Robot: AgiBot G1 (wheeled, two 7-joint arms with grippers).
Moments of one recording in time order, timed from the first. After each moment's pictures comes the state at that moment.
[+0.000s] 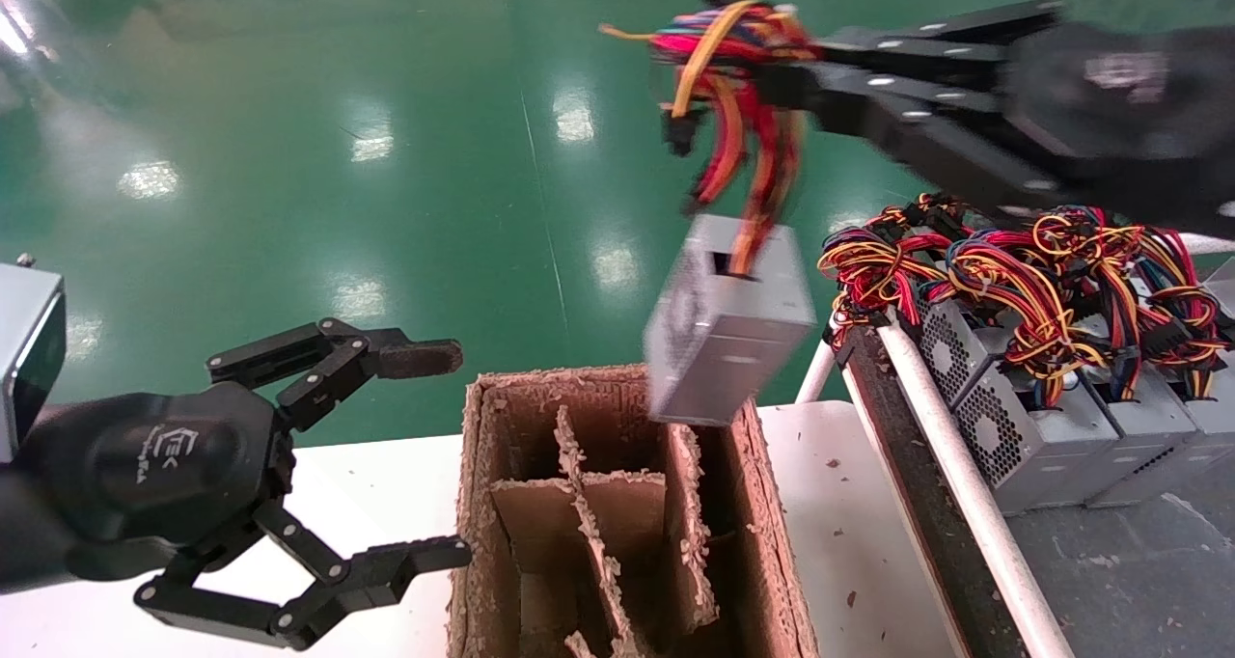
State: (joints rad) left arm -1.09 0.57 0.38 -1.25 0.65 1.45 -0.13; right arm 1.51 -0.69 -0.41 0.95 -0.77 -1.44 0.12
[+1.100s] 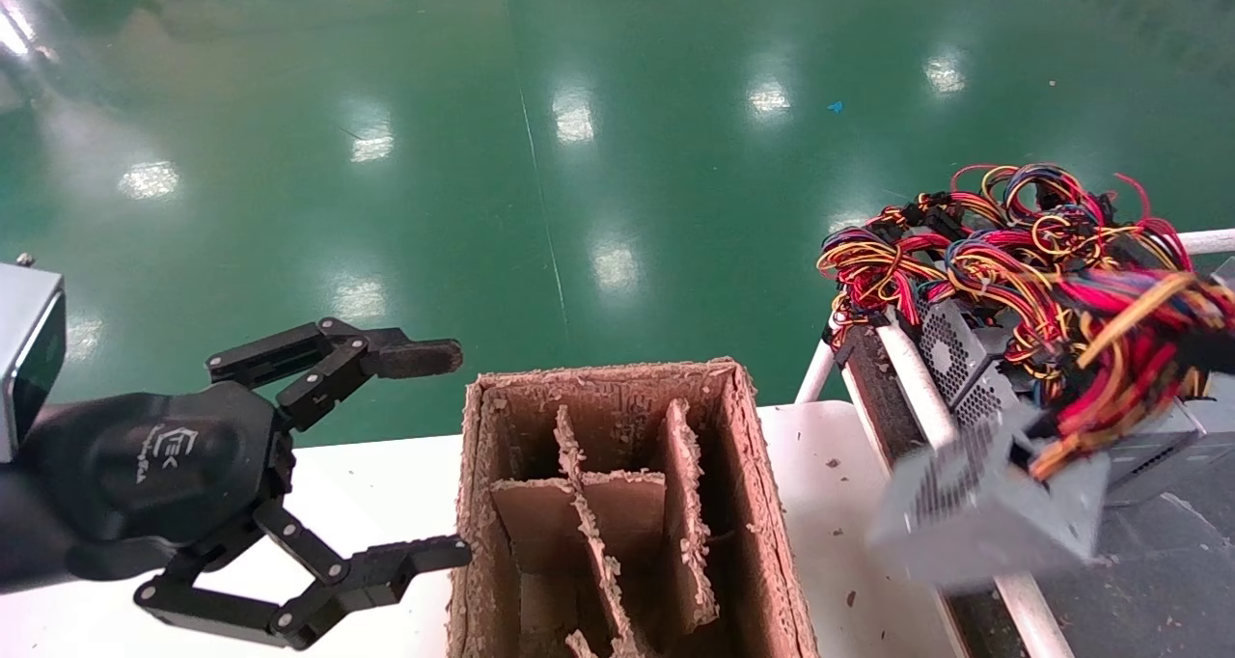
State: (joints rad) left arm -1.09 0.57 0.38 -1.25 0.65 1.45 -0.13; right arm 0.76 0.03 -0.25 1.12 -0.28 -1.43 0.04
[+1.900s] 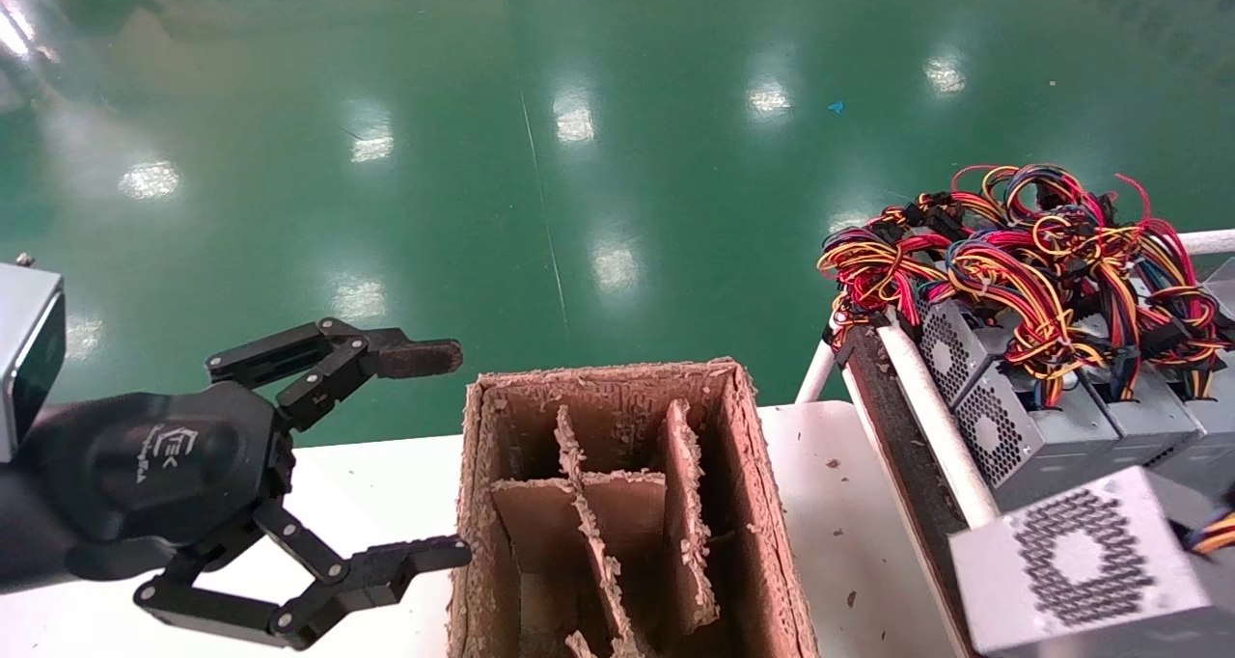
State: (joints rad) left arm -1.09 0.57 0.38 -1.25 0.65 1.45 -0.13; right arm 0.92 0.27 -0.78 0.94 0.01 -1.56 -0.19
